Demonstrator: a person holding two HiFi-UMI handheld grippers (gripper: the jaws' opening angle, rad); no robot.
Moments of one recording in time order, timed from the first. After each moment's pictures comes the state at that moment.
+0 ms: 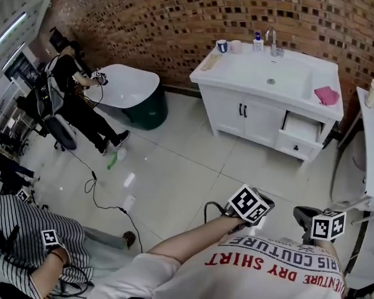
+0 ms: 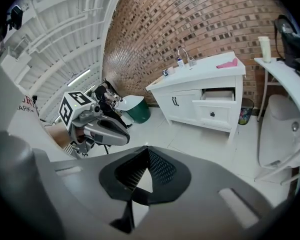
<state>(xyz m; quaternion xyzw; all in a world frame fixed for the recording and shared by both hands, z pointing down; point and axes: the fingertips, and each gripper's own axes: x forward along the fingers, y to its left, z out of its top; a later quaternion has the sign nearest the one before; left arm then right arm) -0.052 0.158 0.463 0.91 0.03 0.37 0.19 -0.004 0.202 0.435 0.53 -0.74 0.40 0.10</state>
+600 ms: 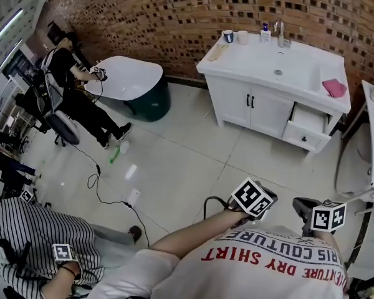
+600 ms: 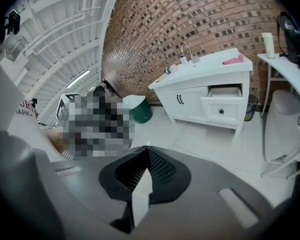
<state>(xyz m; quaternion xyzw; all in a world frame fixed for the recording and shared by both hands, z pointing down) -0.104 0.138 0.459 0.91 0.04 0.37 0.19 -0.065 0.168 0.432 0.53 -0.74 0.41 0.09</state>
